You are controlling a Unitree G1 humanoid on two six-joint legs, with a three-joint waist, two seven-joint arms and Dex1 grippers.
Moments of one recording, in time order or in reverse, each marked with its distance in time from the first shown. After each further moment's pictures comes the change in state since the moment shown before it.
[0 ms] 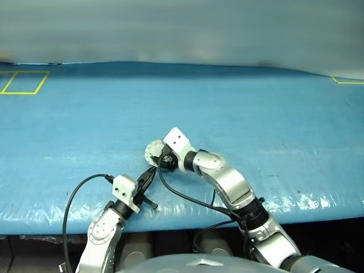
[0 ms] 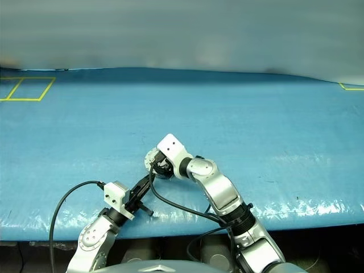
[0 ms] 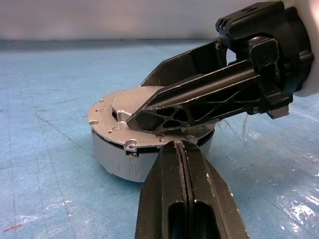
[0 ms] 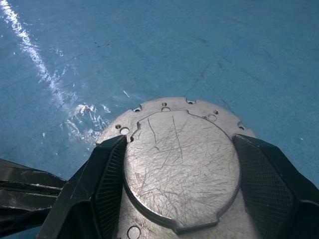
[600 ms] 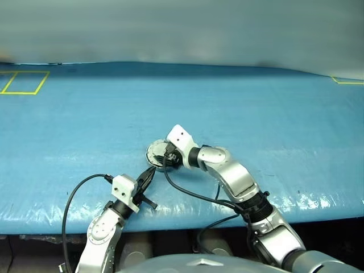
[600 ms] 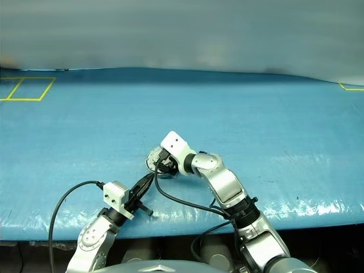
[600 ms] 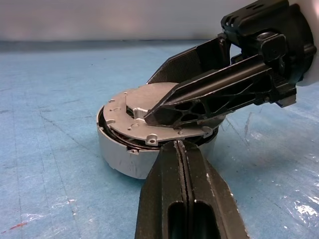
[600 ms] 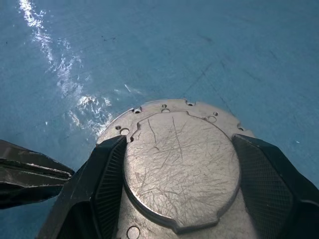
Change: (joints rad) left arm 0.000 0.000 0.008 0.000 0.000 -0.003 0.002; right arm -0.062 -0.031 -0.027 0.026 0.013 0.028 0.099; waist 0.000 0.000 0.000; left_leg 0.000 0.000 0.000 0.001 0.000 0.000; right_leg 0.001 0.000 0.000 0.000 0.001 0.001
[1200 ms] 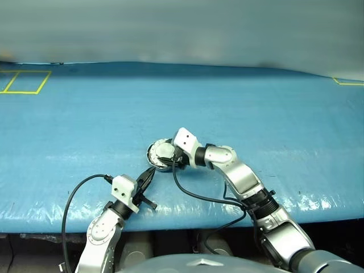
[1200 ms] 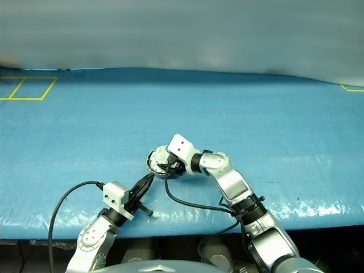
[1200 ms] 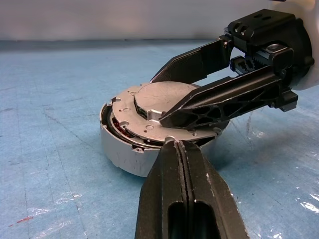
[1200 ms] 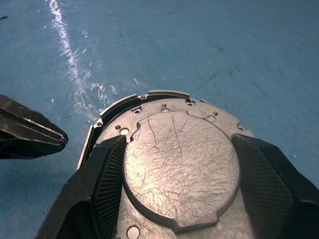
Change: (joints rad) left arm 0.003 0.001 0.001 0.000 0.001 0.000 0.001; right arm 0.000 -0.109 -0.002 0.131 -0.005 -0.292 0.138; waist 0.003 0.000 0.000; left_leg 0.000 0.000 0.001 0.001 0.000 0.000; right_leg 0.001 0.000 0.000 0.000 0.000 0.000
